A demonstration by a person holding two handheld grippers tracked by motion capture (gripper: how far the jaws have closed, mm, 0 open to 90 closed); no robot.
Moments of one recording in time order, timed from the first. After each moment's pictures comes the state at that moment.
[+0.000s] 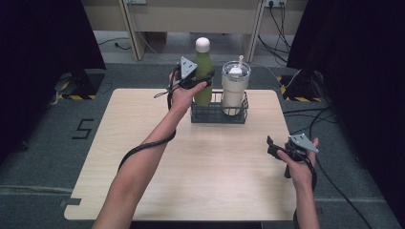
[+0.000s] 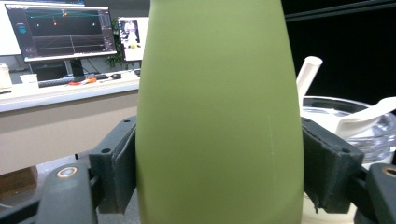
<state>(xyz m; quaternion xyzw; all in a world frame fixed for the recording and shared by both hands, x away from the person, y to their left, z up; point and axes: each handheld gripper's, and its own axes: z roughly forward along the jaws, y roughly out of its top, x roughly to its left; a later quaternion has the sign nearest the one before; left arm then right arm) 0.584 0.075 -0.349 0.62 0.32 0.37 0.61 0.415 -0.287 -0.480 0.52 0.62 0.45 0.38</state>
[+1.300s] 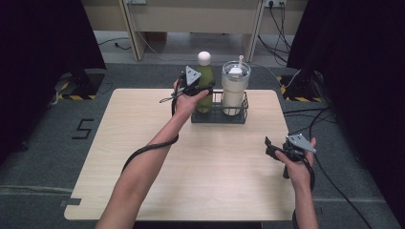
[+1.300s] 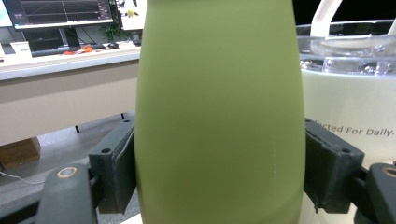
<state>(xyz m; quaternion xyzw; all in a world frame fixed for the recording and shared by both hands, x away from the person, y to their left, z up) 0.597 0.066 -0.391 0.65 0.35 0.34 0.58 0.416 -0.283 -0.483 0.51 0.63 0.44 0.37</state>
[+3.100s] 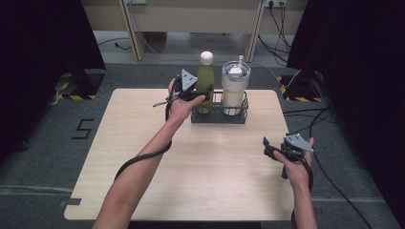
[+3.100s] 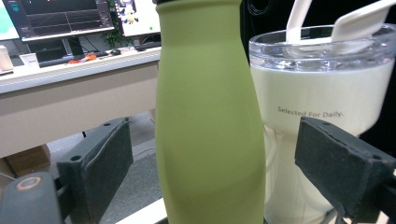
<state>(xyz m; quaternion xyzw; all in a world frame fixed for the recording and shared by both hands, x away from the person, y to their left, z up) 0.566 0.081 -0.383 0.66 0.33 0.36 0.57 0.416 -0.278 -0.483 0.51 0.64 0.44 0.37</state>
